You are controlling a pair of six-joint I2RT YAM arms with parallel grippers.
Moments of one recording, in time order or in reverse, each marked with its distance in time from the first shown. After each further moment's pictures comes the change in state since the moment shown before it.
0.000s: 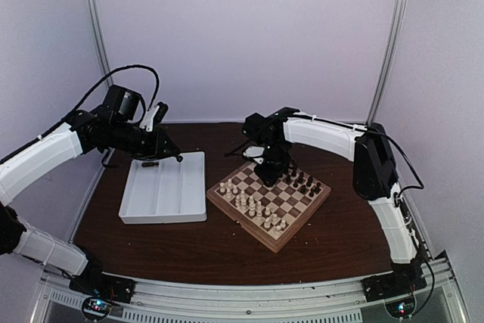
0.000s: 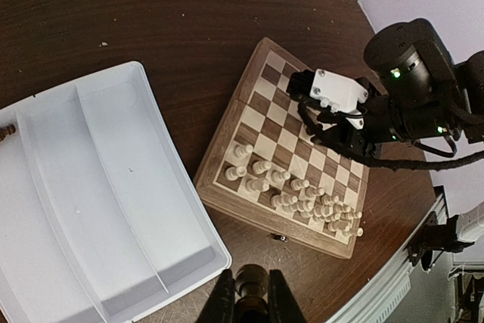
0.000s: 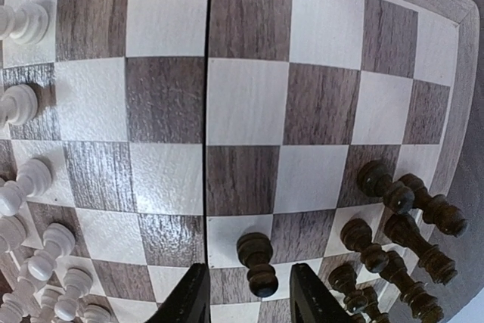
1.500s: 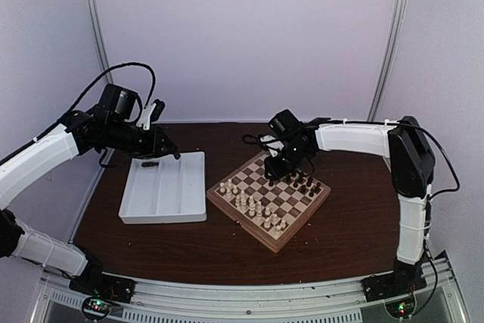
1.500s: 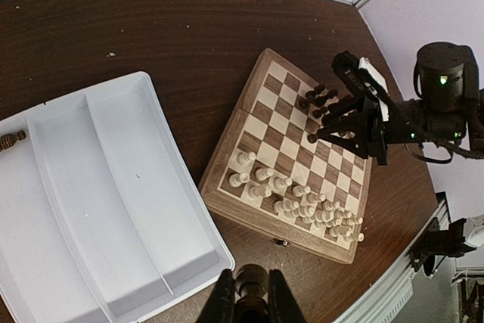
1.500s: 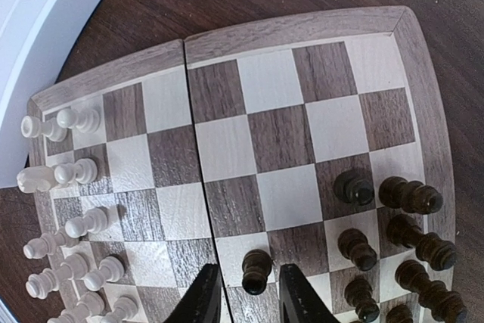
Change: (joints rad) left arm 0.000 -0.029 -0.003 0.005 -0.027 0.000; right arm -0.079 -0.325 -0.556 0.602 -0.221 0.209
